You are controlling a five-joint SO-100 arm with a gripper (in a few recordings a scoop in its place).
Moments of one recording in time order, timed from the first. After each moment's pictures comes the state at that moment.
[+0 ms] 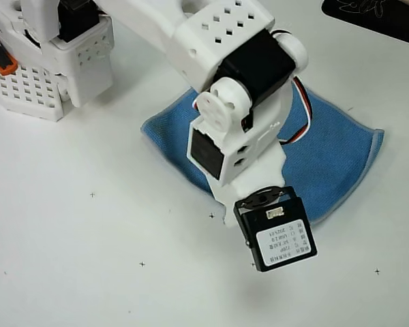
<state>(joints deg) -0.3 83.4 90.7 79.7 25.7</state>
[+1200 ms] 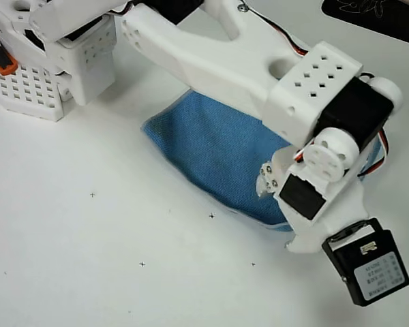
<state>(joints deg) -6.7 51.9 44.3 97.0 24.6</state>
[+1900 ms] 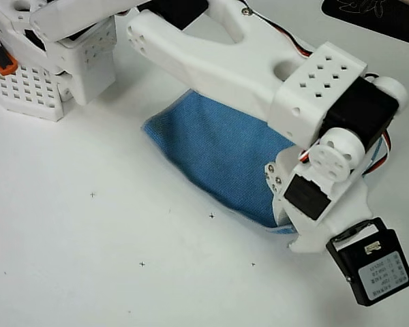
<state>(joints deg) -6.9 50.7 43.2 97.5 24.6</state>
